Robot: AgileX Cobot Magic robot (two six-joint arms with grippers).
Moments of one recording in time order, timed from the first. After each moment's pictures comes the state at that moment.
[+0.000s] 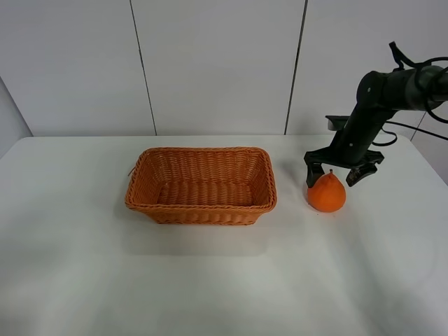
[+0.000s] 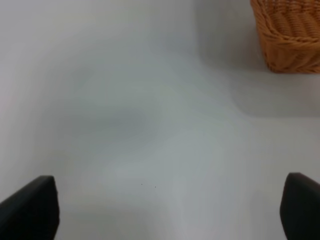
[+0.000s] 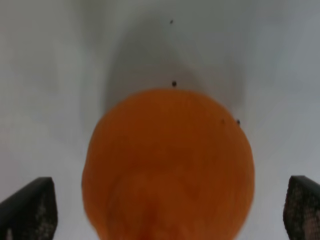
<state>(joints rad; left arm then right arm) -0.03 -0.01 -0.49 0.03 1.06 0.01 0.08 2.16 -1.58 0.13 0.96 -0.05</state>
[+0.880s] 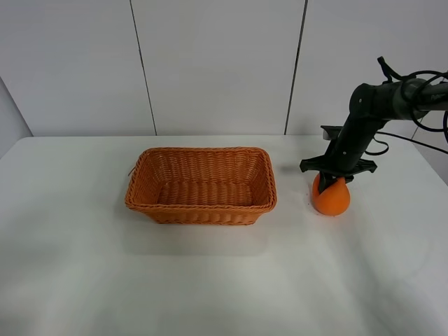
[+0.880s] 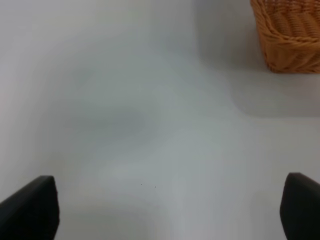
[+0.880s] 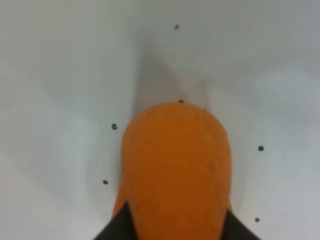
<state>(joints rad) -0.03 -0.01 -0.49 0.03 1.06 0.01 0.08 2.23 -1.61 0.15 0.96 -0.05</state>
